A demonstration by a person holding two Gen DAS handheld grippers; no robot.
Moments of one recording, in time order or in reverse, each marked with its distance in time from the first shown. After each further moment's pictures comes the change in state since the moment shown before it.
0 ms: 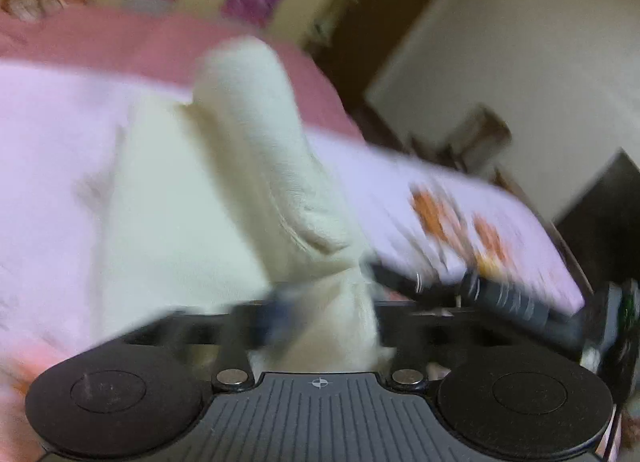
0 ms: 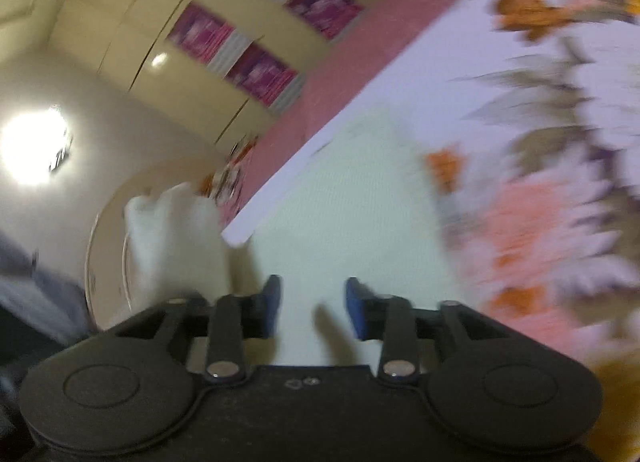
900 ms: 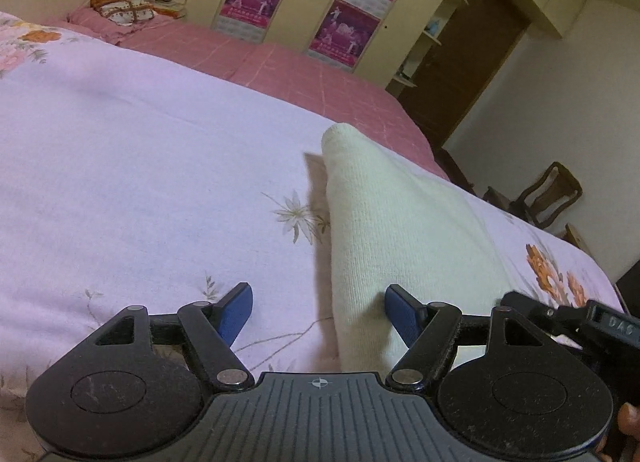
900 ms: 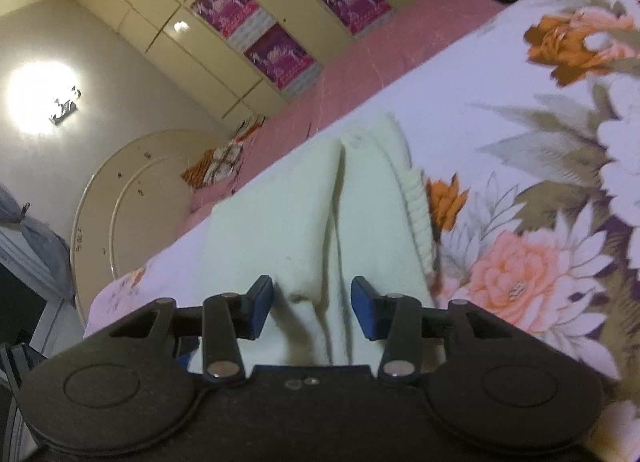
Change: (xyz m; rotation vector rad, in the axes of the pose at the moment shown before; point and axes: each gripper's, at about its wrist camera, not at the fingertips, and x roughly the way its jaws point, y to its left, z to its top) left arm -0.048 0.117 -0.024 -0.110 -0.174 0.241; right arm 0.041 0.036 -0.003 -0.227 0.079 -0.013
